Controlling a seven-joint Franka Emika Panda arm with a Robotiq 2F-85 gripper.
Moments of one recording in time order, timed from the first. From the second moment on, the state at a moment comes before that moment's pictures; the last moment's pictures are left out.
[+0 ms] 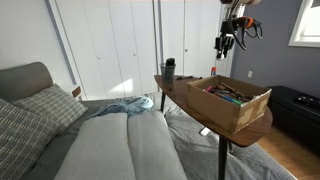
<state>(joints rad) -0.07 0.14 -0.12 -1.68 0.11 1.88 -0.43</state>
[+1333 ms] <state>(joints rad) -0.08 0.15 -0.10 -1.69 0.03 1.95 -0.38</state>
